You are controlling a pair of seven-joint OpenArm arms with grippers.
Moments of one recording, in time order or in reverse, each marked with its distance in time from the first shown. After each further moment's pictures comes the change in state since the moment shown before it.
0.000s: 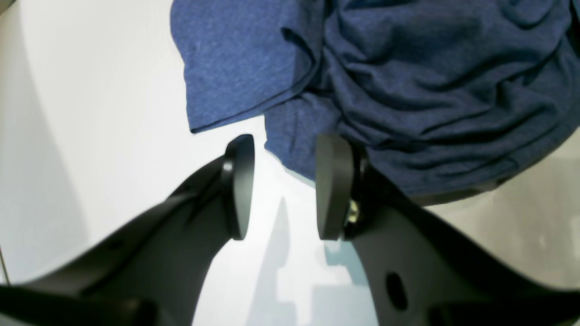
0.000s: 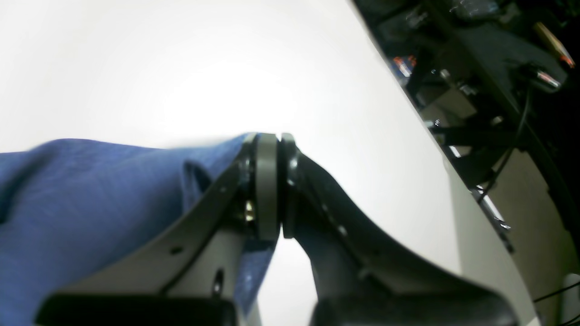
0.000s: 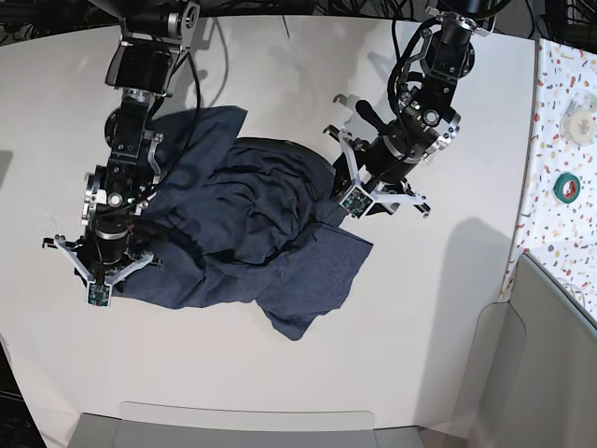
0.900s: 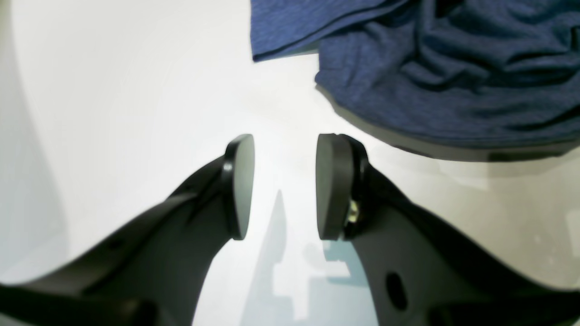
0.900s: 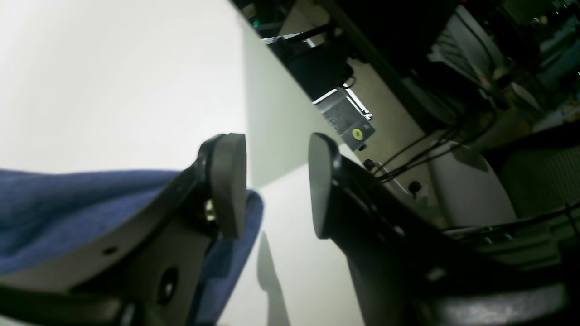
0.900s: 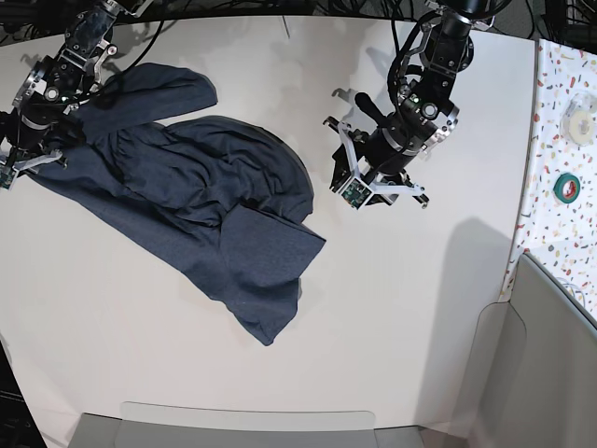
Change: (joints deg) left arm 2.0 -0.1 0.8 0.0 0.0 0.0 0.0; right arm -19.6 0.6 22.2 15.4 0.0 0.2 -0.2
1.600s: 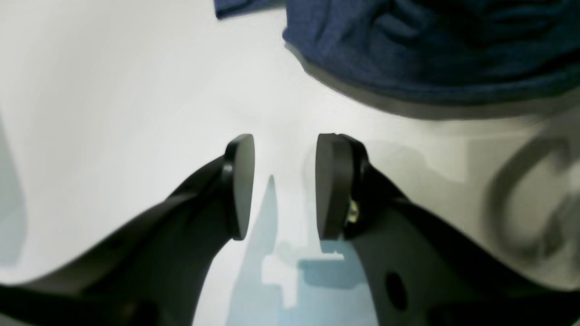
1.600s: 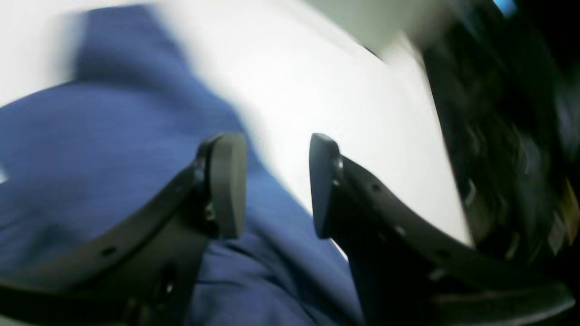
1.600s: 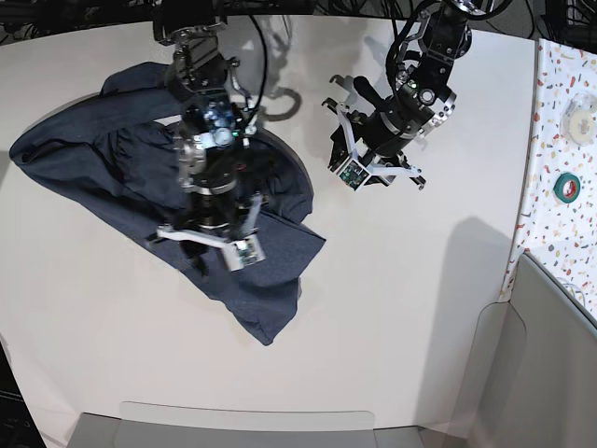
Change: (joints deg) left arm 3.6 -0.2 -0.2 0.1 0.0 0.0 0.2; right arm 7.8 -6.3 -52.5 -5.6 -20.0 4.9 -6.2
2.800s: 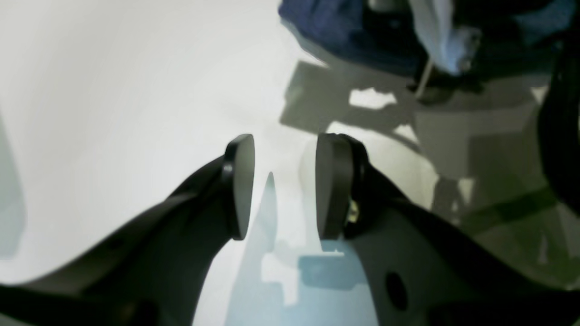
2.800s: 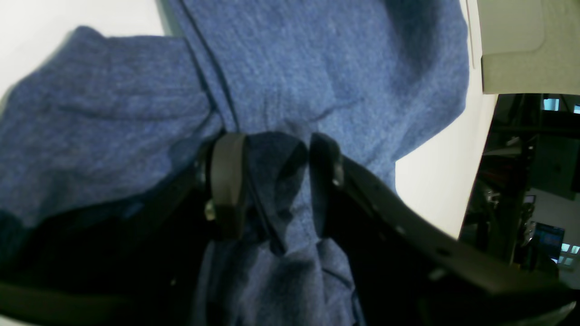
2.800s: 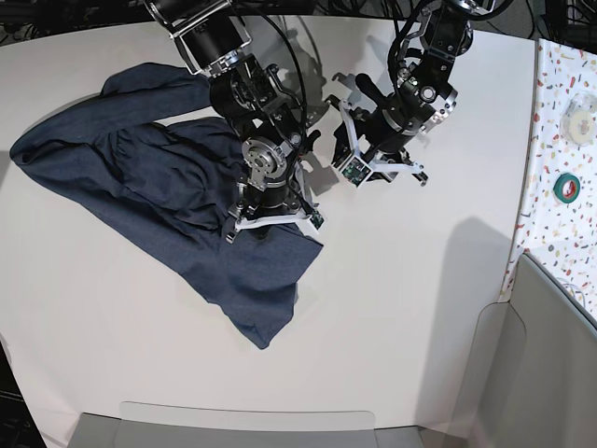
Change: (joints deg) left arm 0.5 -0.2 -0.2 -0.1 0.4 0.0 0.0; right arm 7.3 0.7 -12.7 -23.8 -3.4 2.1 -10.9
